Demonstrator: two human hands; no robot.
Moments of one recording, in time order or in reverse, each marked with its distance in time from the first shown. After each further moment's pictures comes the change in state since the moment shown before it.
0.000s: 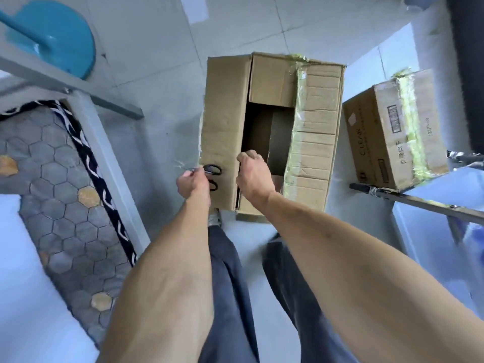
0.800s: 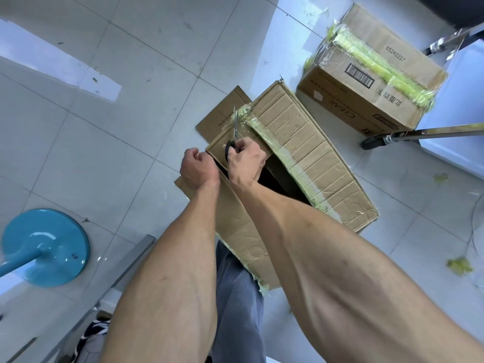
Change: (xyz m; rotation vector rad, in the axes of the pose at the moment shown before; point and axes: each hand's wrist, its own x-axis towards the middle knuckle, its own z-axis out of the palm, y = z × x) left_hand 0.000 0.256 0.196 0.689 -0.227 0.815; right_hand 0.224 -0.002 -0.126 1.029 0.737 1.023
